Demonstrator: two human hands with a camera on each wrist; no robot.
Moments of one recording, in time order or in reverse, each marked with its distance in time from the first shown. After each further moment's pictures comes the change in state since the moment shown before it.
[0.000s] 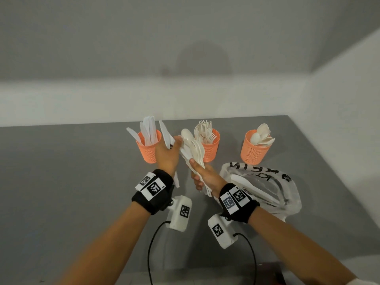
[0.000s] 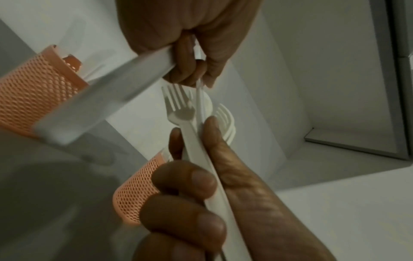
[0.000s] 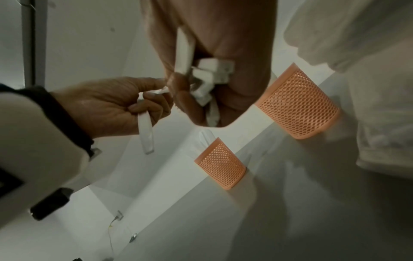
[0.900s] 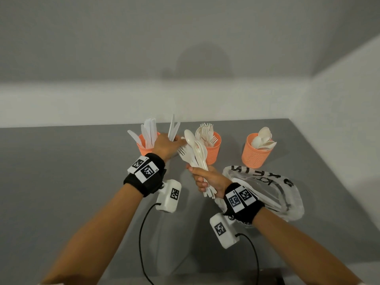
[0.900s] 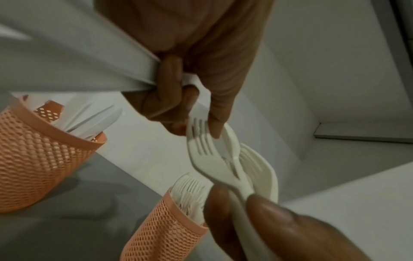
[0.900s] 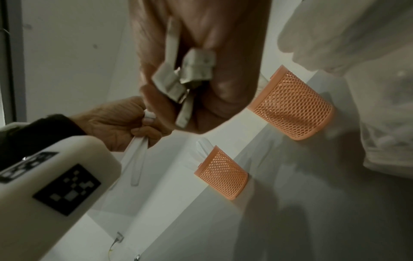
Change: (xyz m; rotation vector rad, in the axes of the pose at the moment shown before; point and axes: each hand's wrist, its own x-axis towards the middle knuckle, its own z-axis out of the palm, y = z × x) left_hand 0.036 0.020 -0.010 0.296 -0.277 -0.121; right_hand 0.000 -0.015 -0.007 0.053 -0.123 0.089
